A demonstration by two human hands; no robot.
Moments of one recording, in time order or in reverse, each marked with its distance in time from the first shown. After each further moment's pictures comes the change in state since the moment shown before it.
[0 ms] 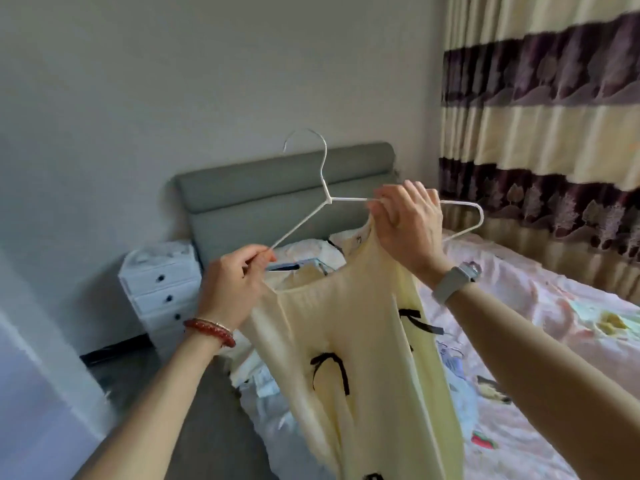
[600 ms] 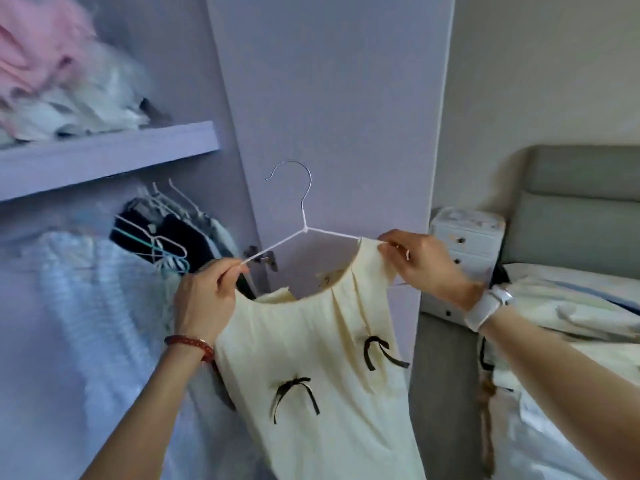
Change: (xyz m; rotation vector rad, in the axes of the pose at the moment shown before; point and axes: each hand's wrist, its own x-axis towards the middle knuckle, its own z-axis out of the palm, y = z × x) left_hand -0.258 -0.056 -0.352 0.884 0.649 -0.542; right_hand -0.061 -0.406 0.102 1.093 -0.745 -0.458
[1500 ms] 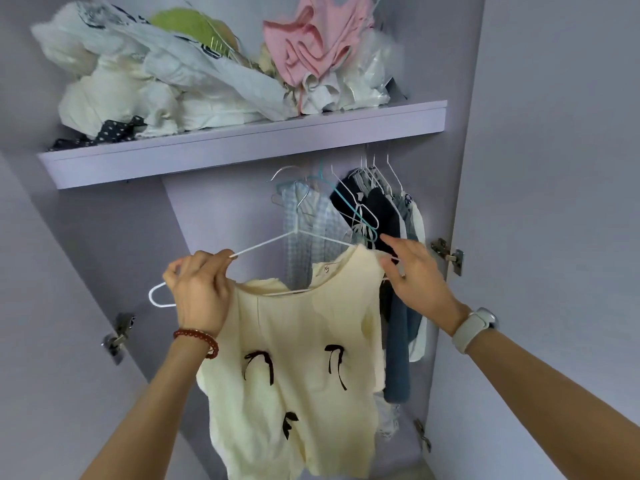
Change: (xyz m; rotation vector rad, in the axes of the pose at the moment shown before) left_hand -0.104 -0.063 -0.171 0.872 0.536 -0.213; right_hand 0.054 -0.153 0.174 0.483 -0.260 -0.400
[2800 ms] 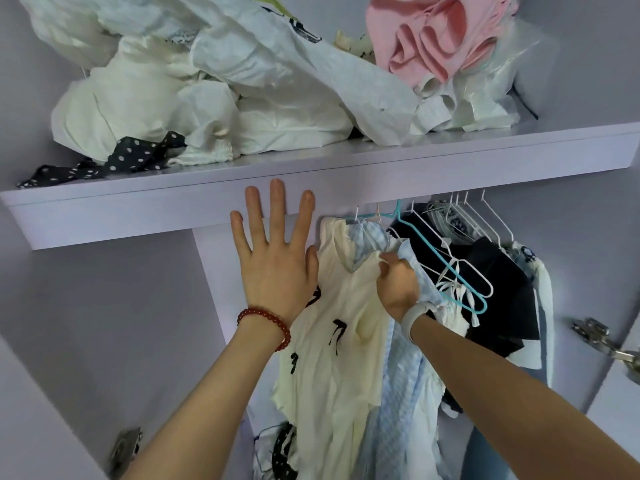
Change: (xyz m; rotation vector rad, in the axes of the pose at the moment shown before) left_hand 0.151 -0.093 0.134 0.351 0.037 0.260; right_hand 0.234 -0.042 0.228 0.067 0.035 0.414
